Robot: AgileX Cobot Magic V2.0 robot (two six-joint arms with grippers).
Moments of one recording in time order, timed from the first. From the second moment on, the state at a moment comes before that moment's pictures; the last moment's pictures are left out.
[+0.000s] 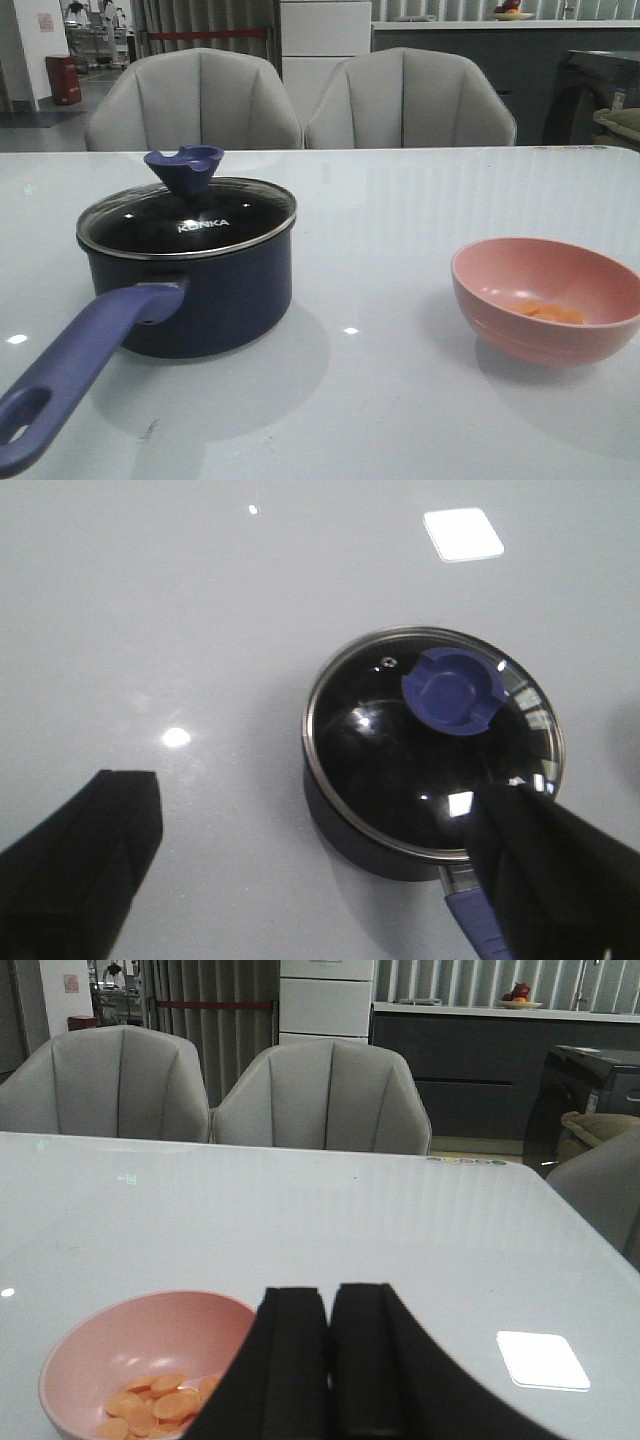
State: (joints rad) left arm -0.31 1.01 -0.92 -0.03 0.62 -0.09; right arm 0.04 -0.01 0.03 0.00 0.02 0.01
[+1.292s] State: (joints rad) left arm -0.48 1.88 -1.68 -0.02 1.11 0.01; right arm 0.04 -0.01 0.03 0.00 0.02 0.01
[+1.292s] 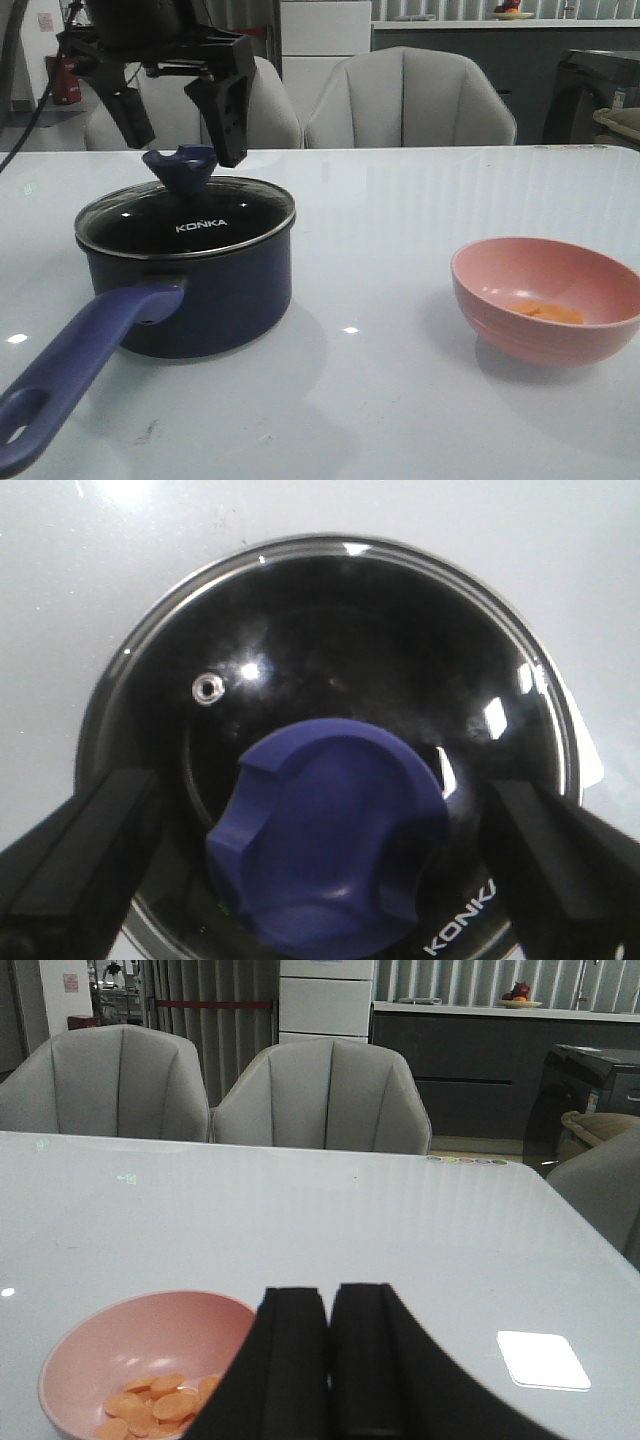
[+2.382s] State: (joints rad) left arm -0.48 1.94 -1.69 -0.04 1.15 0.01; right arm 0.04 -0.01 0.03 0.00 0.02 0.01
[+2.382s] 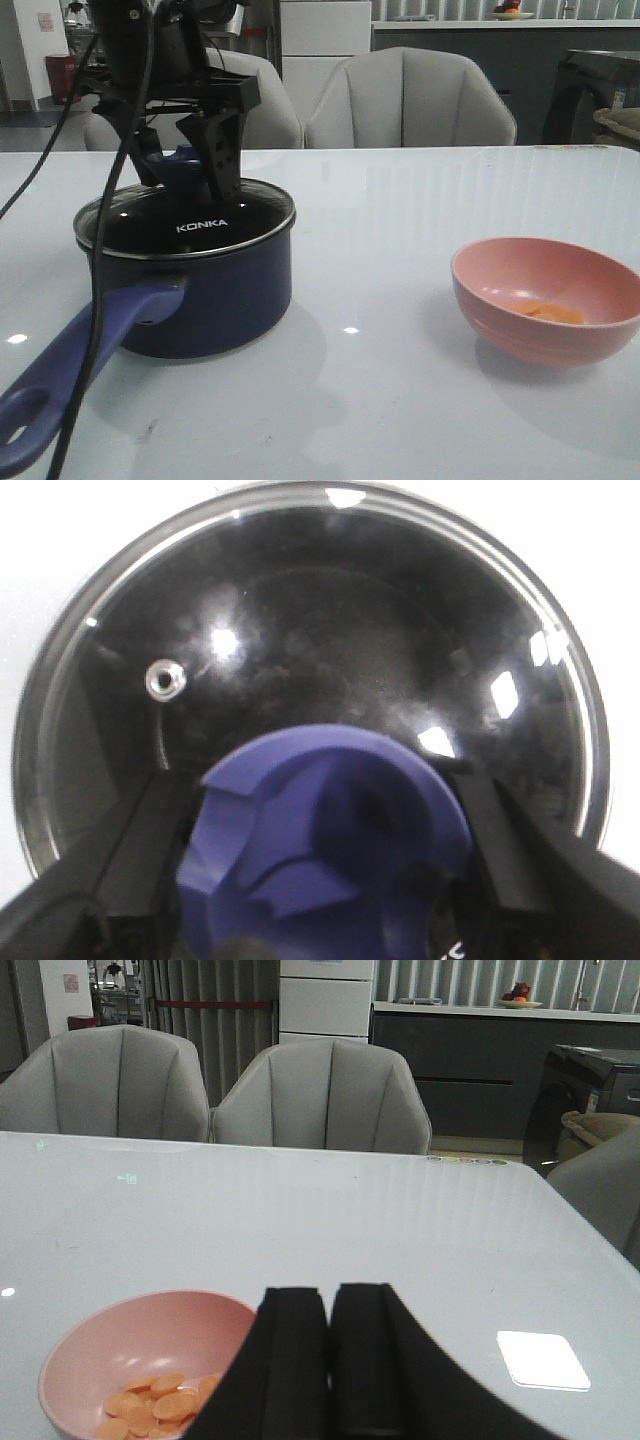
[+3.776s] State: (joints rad) left arm -0.36 1.84 -1.77 -0.04 1.24 0.02; right arm 0.04 -0.01 0.03 0.00 0.02 0.01
